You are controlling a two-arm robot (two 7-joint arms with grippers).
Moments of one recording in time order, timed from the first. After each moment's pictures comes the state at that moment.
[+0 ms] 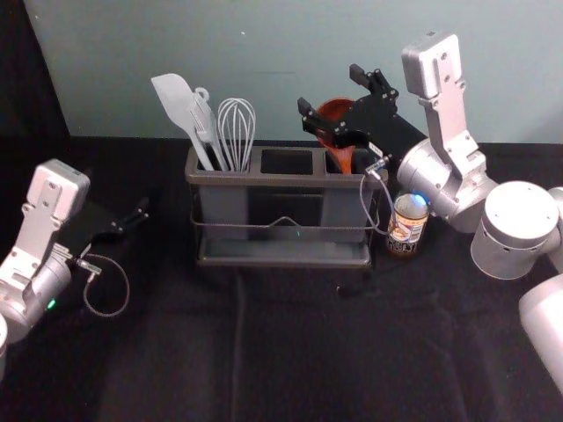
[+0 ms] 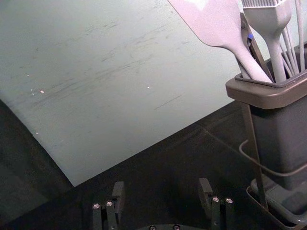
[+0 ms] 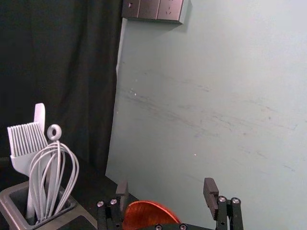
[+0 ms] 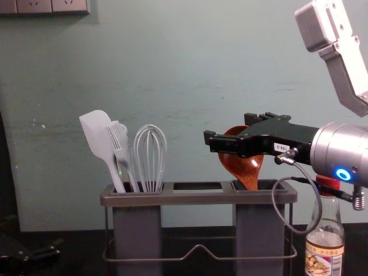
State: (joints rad) left arm -0.20 0.60 0.45 -1.41 -0.25 -0.12 0.03; right arm 0.45 0.21 -0.36 -1.37 0.10 0.00 0.32
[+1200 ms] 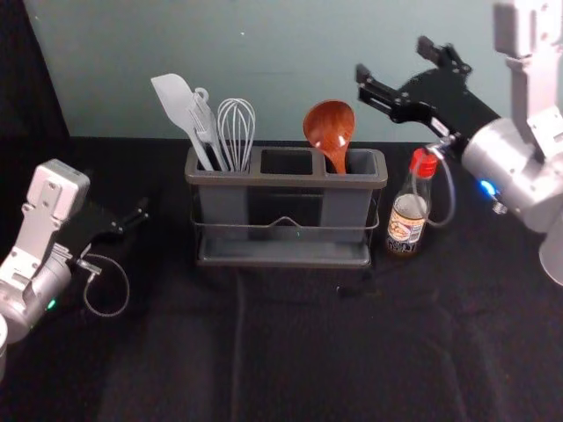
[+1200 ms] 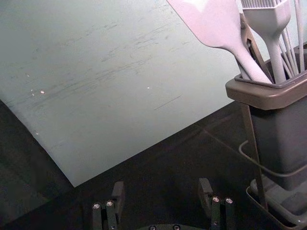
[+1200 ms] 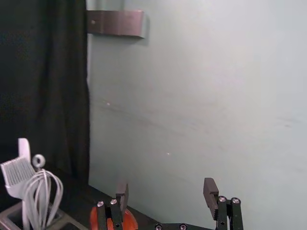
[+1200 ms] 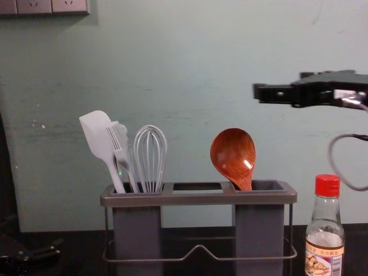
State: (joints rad) left arm -0.20 0.60 0.45 -1.41 -0.25 -0.12 0.03; right arm 0.30 0.28 -0.23 -1.74 0.17 0.26 0.24
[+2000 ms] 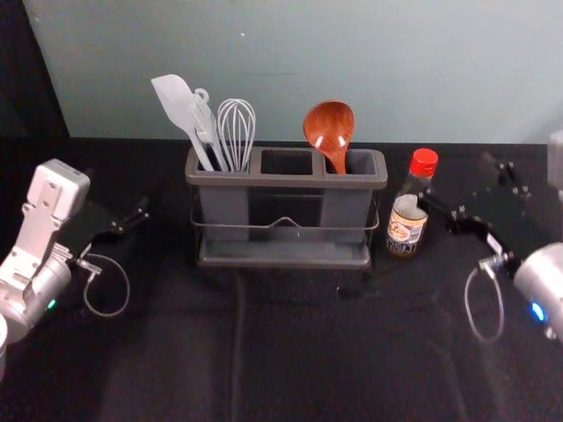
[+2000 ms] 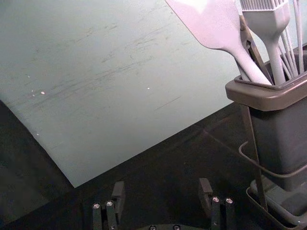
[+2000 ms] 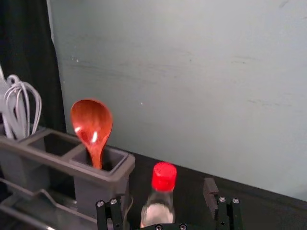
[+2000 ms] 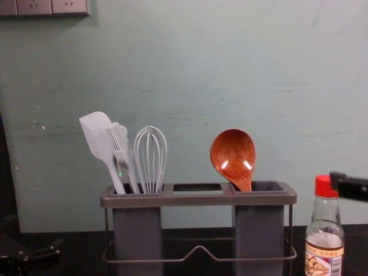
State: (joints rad) left arm -0.20 0.60 0.45 -1.41 -0.25 -0.12 0.03; right arm -0.07 0.30 -0.09 -1.90 0.12 0.22 0.17
